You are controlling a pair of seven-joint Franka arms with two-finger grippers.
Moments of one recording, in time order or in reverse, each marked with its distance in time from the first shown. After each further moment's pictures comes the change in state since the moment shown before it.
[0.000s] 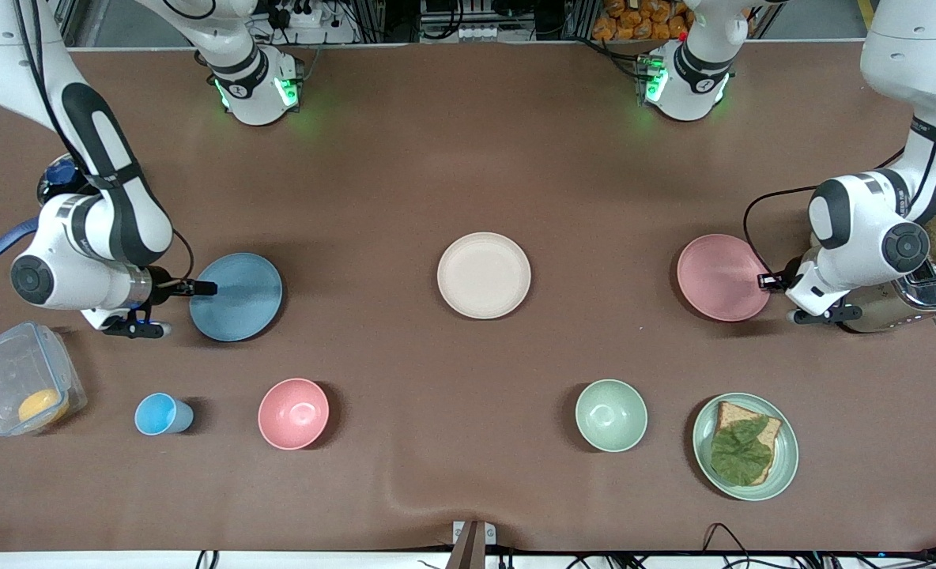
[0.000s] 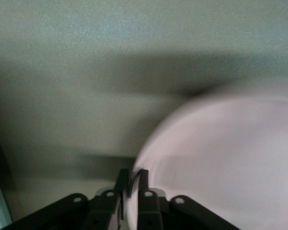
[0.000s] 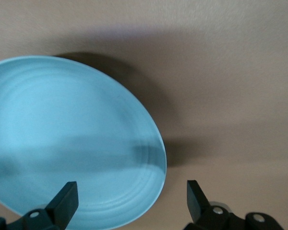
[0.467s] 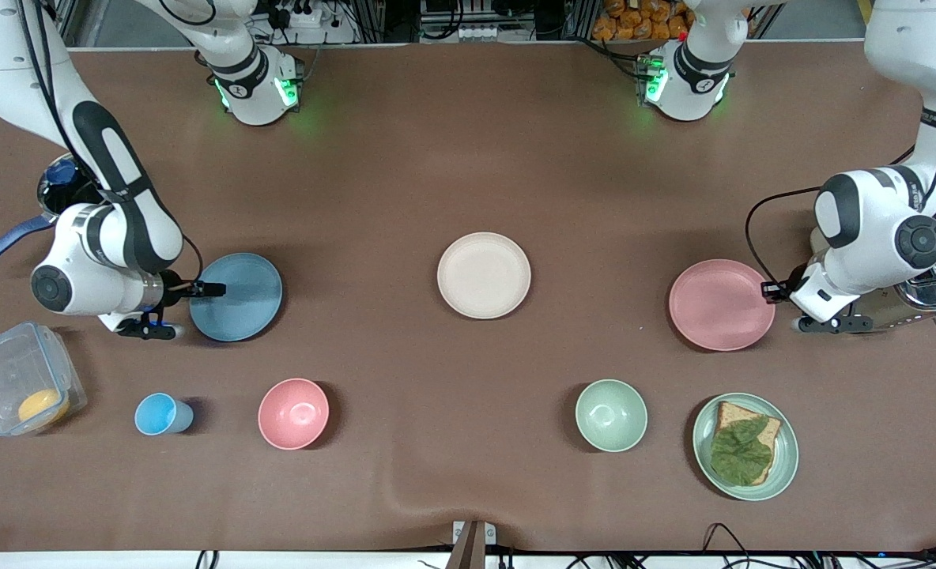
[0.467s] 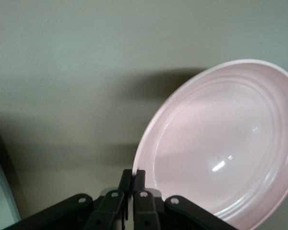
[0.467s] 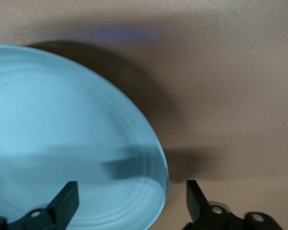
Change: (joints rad) left arm -0.002 -0.089 -0.104 0.108 0.000 -0.130 -0.003; right arm -0.001 0.052 0.000 0.002 0.001 0.024 0.000
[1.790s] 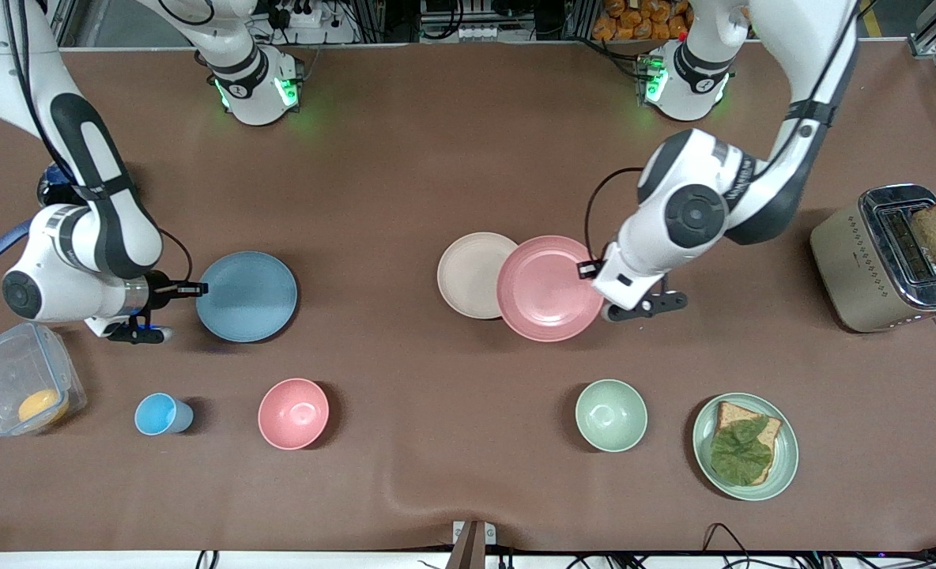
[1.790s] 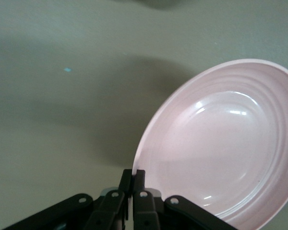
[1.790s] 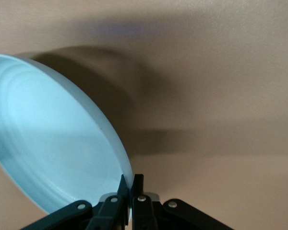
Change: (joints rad) left arm -0.287 0.065 -0.320 0.259 -0.019 -0.225 -0.804; right arm -0.011 -0.035 0.011 0.116 0.064 -0.199 -0.060
